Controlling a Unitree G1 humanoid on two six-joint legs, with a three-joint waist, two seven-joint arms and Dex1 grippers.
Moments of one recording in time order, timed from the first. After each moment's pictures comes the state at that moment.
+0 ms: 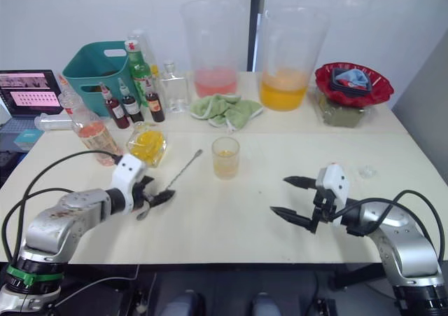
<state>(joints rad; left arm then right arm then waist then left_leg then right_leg) -0.32 0.63 0.00 -0.25 -0.37 0.92 -0.51 -0.13 -0.75 -0.16 -0.23 0.53 0.34 1.06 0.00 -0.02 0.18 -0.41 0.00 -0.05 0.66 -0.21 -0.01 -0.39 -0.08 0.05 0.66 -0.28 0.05</state>
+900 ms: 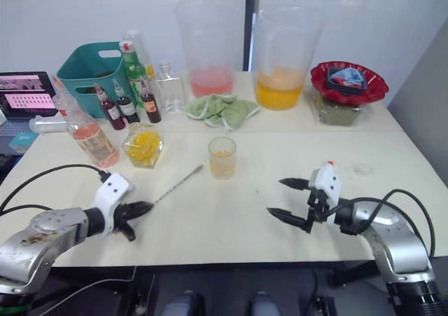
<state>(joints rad) -0.06 0.81 0.11 -0.47 -0.40 0.88 -0.66 -0.17 -0.73 -0.09 -0.19 0.49 0.33 1.08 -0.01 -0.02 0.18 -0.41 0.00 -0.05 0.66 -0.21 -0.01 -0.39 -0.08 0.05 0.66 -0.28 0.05</state>
